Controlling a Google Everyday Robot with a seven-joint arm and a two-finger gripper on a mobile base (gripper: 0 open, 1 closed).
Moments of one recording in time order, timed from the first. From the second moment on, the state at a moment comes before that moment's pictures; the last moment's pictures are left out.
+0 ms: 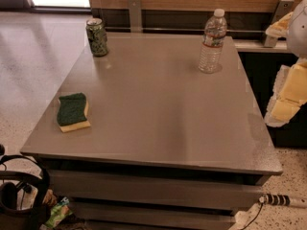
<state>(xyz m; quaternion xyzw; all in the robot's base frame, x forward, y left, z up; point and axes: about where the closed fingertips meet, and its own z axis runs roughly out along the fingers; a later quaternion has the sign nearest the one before) 0.438 -0.212 0.993 -0.60 0.78 -0.05 0.18</state>
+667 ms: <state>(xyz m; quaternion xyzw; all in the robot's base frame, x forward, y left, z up) 0.445 -0.216 0.998 -0.60 0.77 -0.06 0.20</state>
